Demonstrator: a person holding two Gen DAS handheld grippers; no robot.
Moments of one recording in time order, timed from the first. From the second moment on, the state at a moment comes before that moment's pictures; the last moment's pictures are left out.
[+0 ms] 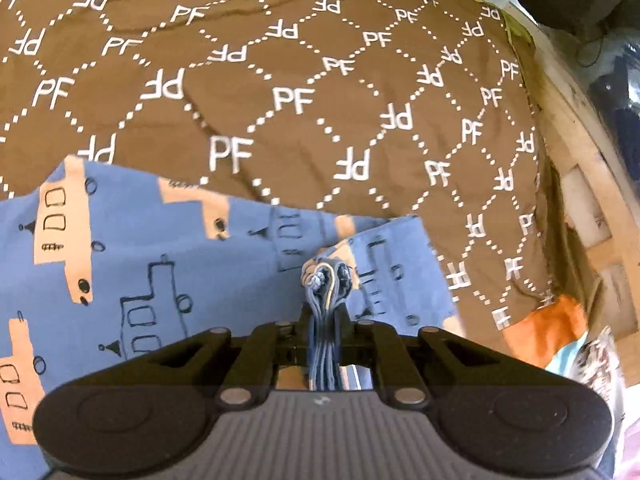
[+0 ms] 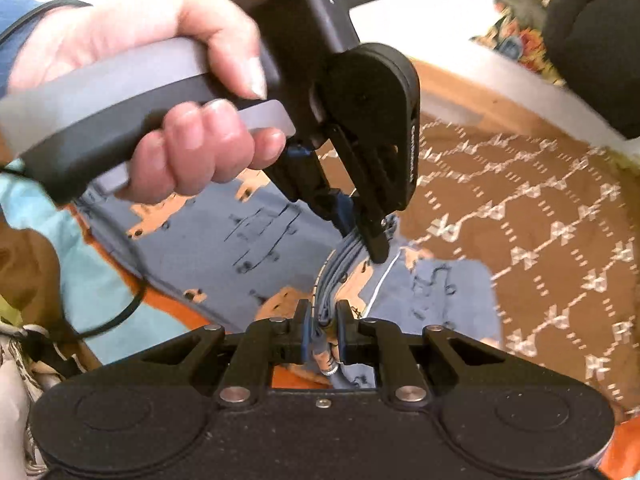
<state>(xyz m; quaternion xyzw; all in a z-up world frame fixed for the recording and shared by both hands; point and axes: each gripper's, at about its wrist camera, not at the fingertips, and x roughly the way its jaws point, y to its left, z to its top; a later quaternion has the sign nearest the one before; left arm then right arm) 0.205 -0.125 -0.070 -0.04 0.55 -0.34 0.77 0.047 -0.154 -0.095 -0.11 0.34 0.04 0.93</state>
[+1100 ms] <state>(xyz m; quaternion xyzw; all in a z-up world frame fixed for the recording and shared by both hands) 0.223 -0.030 -0.055 -0.07 0.51 -0.31 0.80 0.072 -0.093 -0.077 -0.09 0.32 0.12 0.94</state>
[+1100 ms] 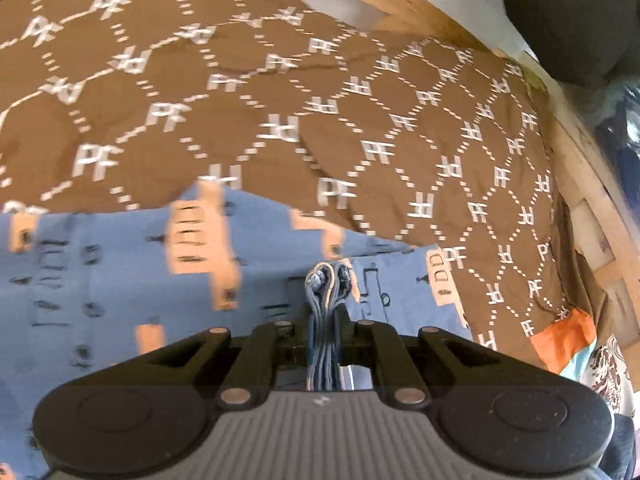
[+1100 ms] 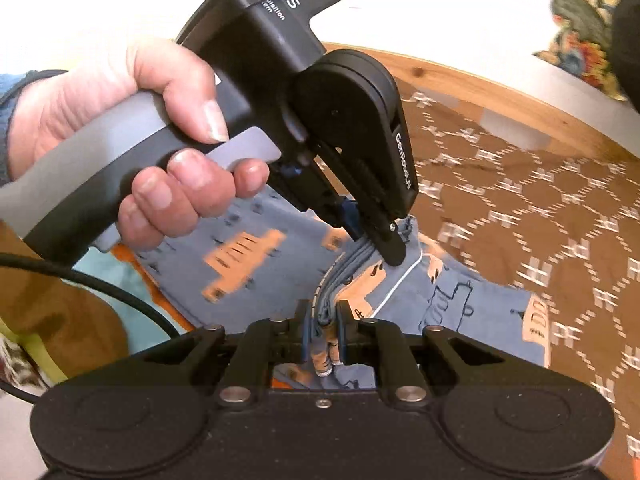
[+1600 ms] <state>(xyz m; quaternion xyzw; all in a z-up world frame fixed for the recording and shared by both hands) 0.233 0.016 -0.085 -0.08 0.52 -0.27 0.81 0.091 -0.062 -0.101 -0.10 0.33 0.18 0.92</state>
